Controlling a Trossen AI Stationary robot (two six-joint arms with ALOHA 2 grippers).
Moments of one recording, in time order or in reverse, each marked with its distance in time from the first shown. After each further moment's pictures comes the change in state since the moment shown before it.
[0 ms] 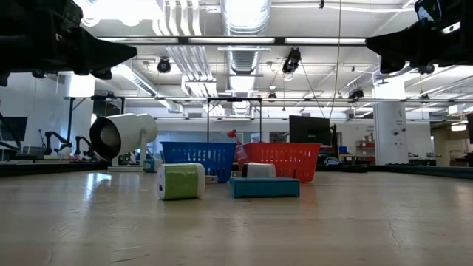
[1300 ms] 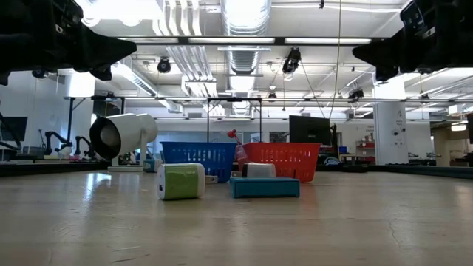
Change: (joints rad) left arm 0.000 -0.002 0.001 0.029 0.000 -0.075; right arm 0.000 0.157 0.000 0.131 0.106 0.078
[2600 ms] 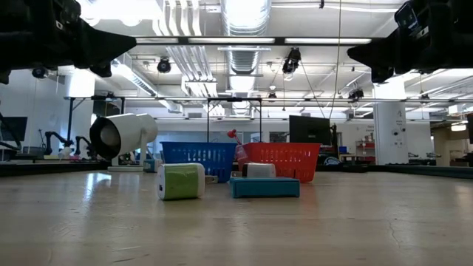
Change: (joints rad) left arm 0.000 0.001 0.000 0.038 -0.001 0.018; right arm 0.001 0.104 0.000 0.104 -0.004 0.026
